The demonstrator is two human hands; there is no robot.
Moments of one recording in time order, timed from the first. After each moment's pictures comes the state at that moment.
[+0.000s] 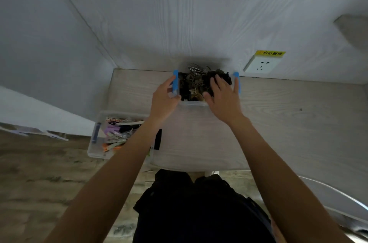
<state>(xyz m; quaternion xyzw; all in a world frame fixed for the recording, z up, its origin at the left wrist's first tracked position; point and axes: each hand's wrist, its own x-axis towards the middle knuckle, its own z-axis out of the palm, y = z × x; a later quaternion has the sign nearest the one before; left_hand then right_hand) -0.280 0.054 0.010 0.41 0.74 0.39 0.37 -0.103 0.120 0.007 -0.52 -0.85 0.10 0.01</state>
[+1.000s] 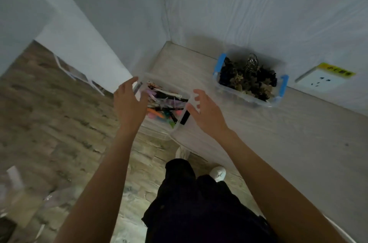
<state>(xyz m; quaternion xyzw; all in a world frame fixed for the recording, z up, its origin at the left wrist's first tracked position) -0.342 -0.106 0.023 0.26 0.92 0.30 0.04 -0.176 0.021 0.012 -0.35 -0.82 0.45 0.05</state>
